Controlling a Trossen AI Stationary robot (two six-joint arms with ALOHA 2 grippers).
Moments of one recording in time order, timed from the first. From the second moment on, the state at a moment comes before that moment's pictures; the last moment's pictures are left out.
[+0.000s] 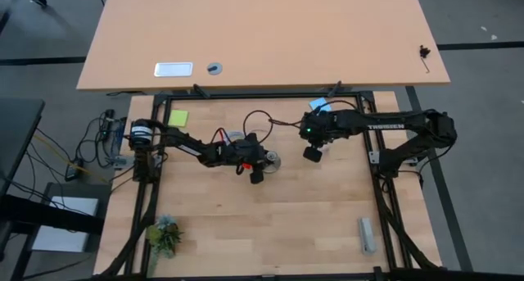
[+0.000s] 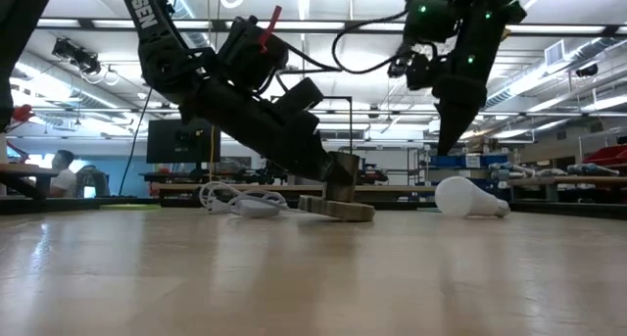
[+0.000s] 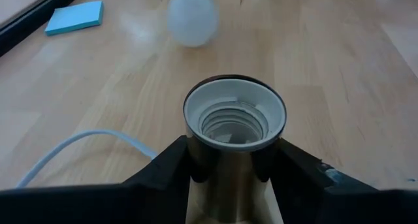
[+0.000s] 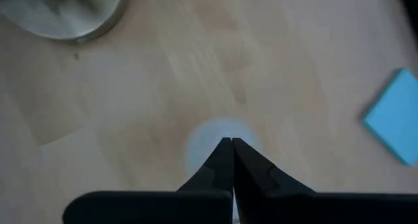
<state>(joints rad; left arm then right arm) 0.08 1.88 0.80 0.63 -0.09 0.01 -0.25 1.42 0.97 -0.79 0.18 0.13</state>
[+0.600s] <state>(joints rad) 0.08 1.87 0.80 0.61 -0.12 -0.01 -0.21 1.20 0.83 -0.85 0.07 0.02</state>
